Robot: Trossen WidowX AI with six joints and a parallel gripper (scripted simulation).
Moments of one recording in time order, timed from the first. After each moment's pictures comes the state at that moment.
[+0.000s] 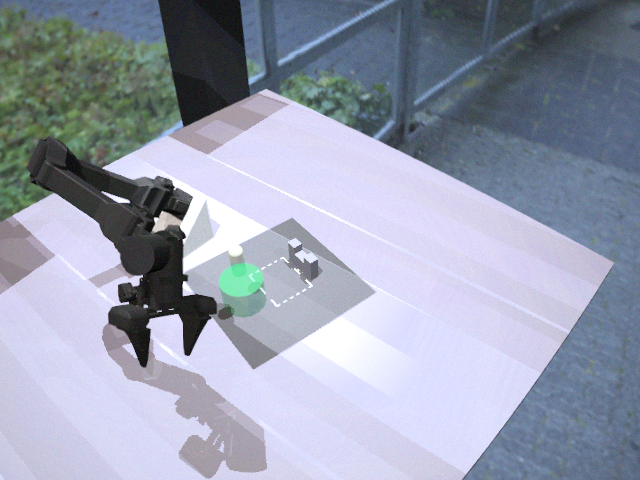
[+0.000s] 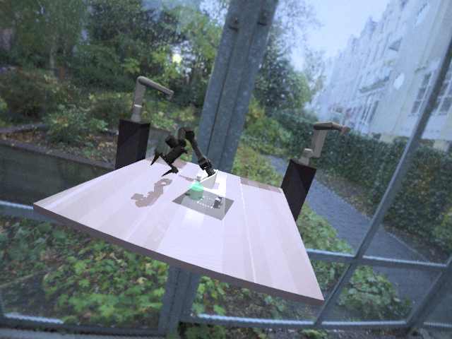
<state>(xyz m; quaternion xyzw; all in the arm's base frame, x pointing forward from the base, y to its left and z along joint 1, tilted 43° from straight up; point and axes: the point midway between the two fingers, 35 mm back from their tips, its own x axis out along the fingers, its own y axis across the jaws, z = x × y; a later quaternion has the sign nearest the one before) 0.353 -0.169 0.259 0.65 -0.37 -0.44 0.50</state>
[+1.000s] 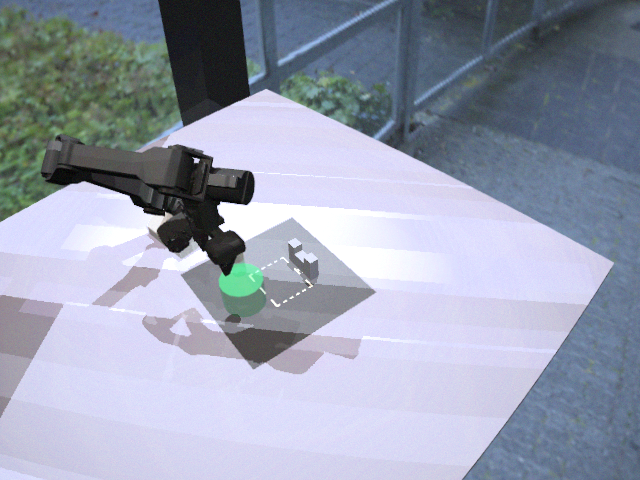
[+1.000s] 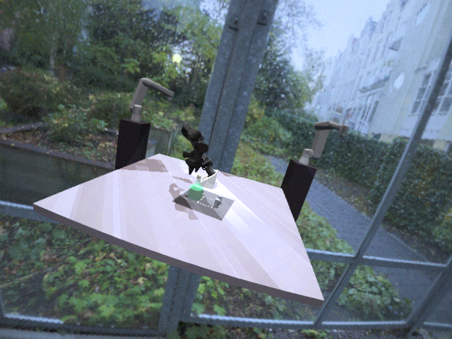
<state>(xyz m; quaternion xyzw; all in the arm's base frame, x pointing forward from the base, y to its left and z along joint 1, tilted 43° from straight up) 0.270 -0.020 0.140 0.36 0.19 -0.66 0.63</state>
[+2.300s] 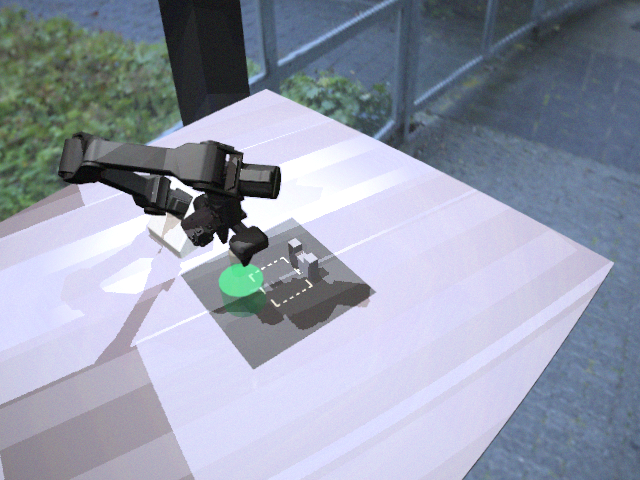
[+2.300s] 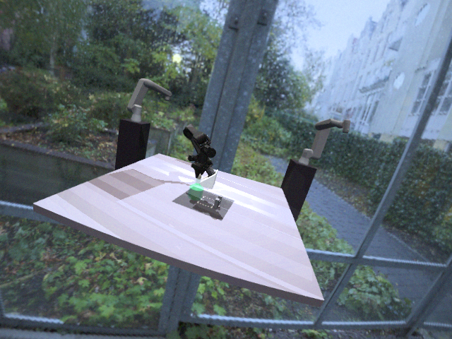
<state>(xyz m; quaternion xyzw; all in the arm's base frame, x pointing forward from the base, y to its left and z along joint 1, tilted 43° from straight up) 0.280 0.007 0.107 0.35 0.21 -0.68 0.61</state>
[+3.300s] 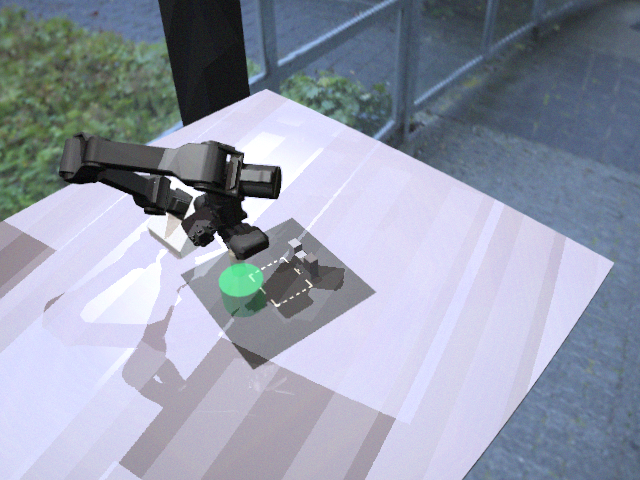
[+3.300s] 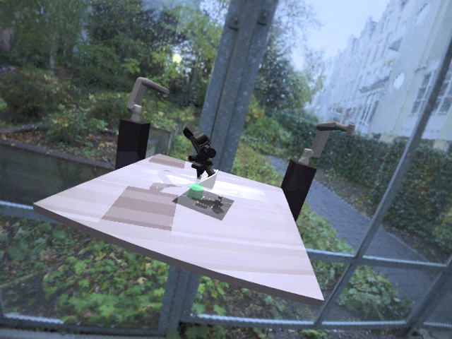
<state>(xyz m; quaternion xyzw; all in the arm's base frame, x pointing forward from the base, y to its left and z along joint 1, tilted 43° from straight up) 0.280 0.007 0.106 0.35 0.21 -0.68 0.61</state>
